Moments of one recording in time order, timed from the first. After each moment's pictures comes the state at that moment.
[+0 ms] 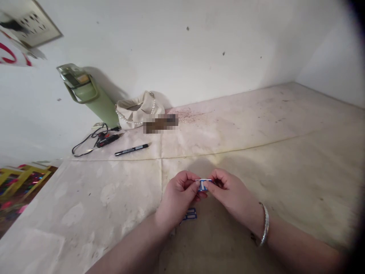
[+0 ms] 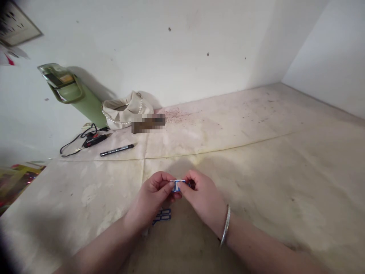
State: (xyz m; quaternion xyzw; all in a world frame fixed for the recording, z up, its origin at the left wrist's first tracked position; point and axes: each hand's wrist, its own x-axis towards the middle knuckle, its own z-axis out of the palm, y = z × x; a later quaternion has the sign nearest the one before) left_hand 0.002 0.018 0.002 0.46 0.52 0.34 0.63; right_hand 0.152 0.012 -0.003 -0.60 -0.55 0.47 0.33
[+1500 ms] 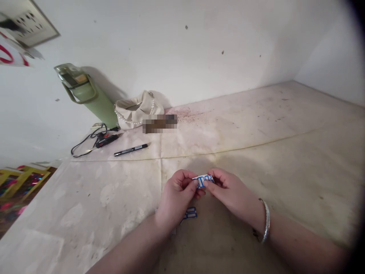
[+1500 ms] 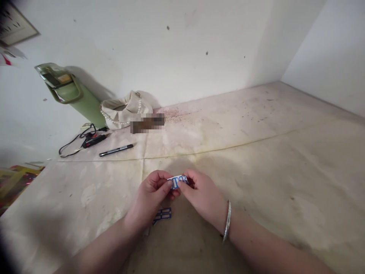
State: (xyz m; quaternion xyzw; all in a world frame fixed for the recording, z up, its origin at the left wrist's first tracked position) left_hand 0.000 0.017 -0.001 0.46 0.51 0.38 0.62; right_hand 0.156 0.015 0.001 -0.55 -0.58 0.50 0.33
